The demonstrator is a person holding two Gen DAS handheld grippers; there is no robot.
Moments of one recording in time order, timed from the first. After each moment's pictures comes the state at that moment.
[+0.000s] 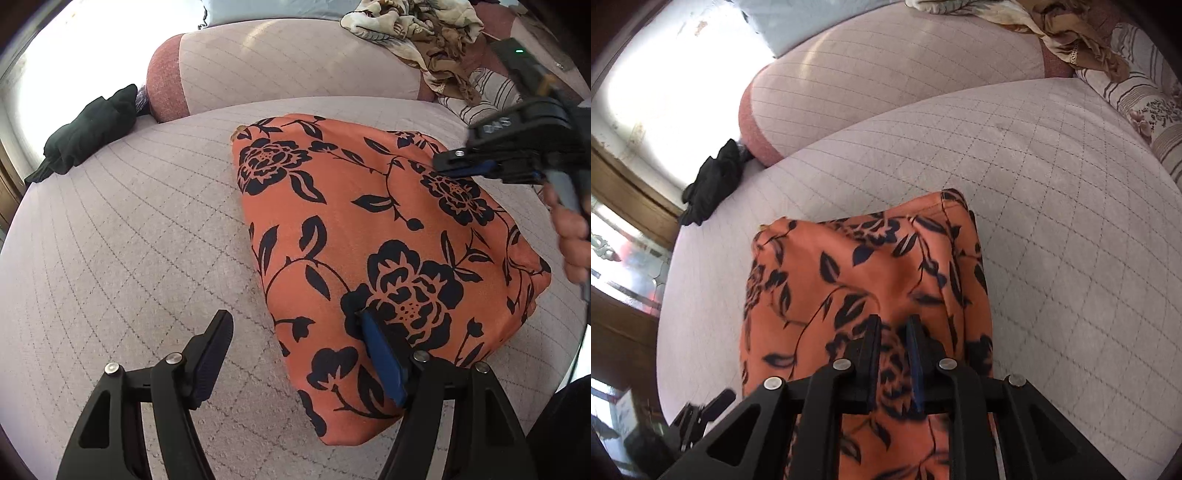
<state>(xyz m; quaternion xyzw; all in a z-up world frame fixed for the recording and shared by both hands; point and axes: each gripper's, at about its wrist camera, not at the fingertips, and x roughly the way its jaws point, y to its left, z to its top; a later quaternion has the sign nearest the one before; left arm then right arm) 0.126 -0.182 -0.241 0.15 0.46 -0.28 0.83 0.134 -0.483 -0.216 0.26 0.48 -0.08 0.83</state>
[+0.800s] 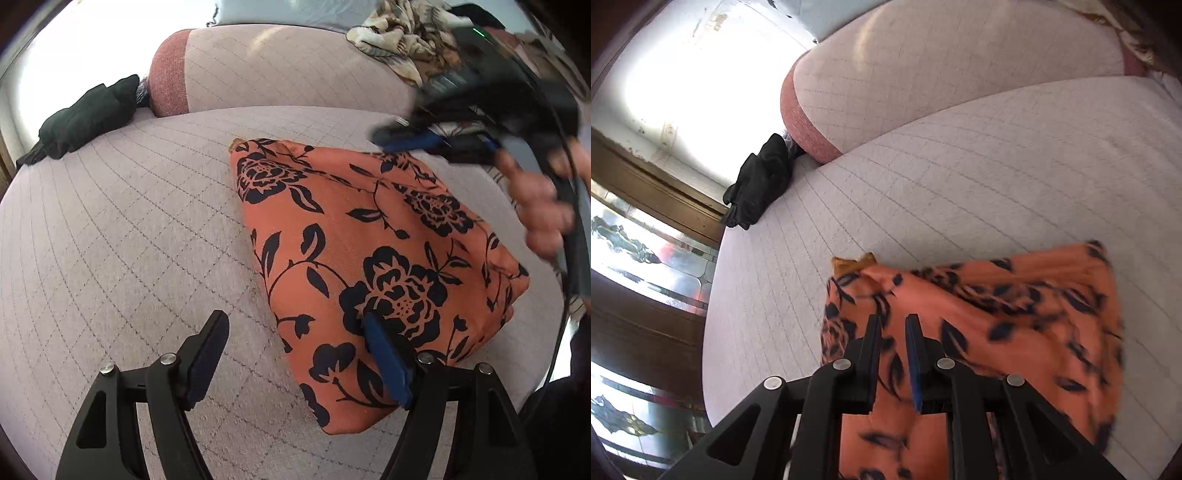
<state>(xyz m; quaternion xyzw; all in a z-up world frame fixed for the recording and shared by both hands) 0.134 -0.154 -0.228 0.09 0.46 -0.30 0.83 0.180 -0.451 -0.195 0.30 0.47 0.03 0.83</state>
